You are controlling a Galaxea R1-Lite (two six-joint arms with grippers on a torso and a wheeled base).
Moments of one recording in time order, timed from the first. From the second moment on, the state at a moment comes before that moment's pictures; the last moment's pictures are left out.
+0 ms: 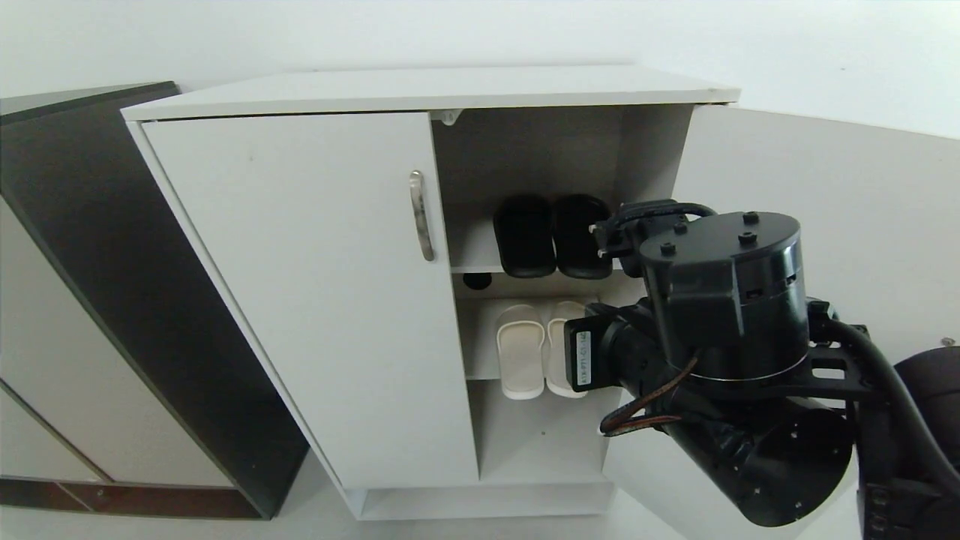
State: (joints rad) left arm 0.00 0.00 0.00 0.00 -0.04 0.01; right arm 1.03 1.69 -1.10 -0.28 -0.79 0.24
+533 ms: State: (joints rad) left arm 0.00 0.00 0.00 0.00 -0.04 0.01; right arm 1.03 1.69 -1.08 -0.28 -0.79 0.23
